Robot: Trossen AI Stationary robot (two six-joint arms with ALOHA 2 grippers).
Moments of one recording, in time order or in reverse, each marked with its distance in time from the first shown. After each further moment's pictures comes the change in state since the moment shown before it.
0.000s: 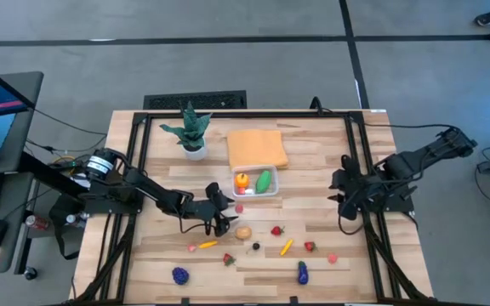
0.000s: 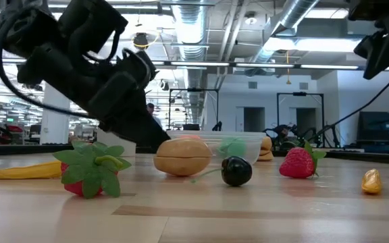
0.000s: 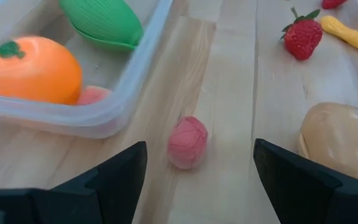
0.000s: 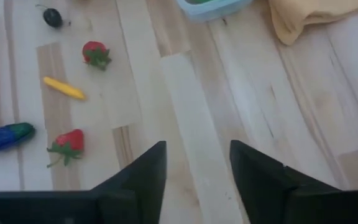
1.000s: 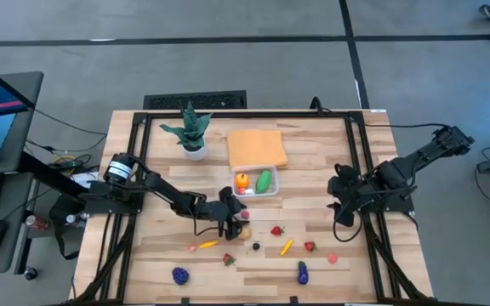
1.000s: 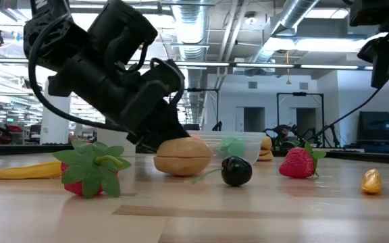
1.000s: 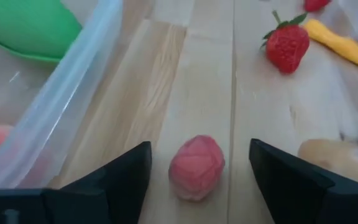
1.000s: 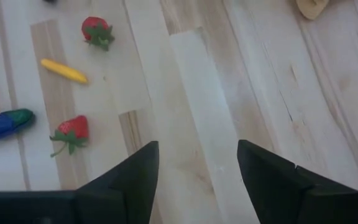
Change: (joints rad) left arm 0.043 0.158 0.149 0.041 0.120 0.033; right arm 0.063 0.097 0.000 0.011 -0.022 0.086
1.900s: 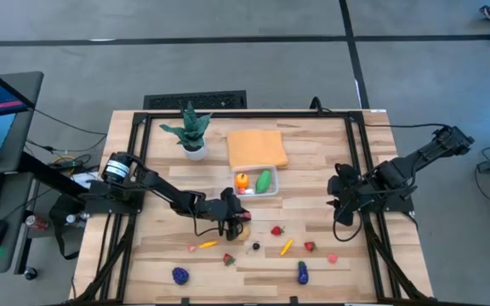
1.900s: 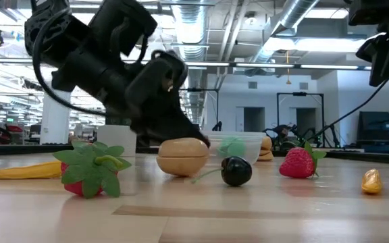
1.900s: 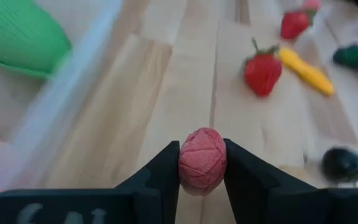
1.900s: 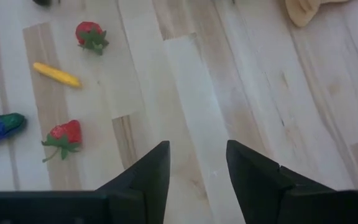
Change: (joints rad) left arm 0.005 -0.035 0.000 0.026 0.048 -0.068; right arm 0.000 0.000 0.000 -0.001 0.030 -0.014
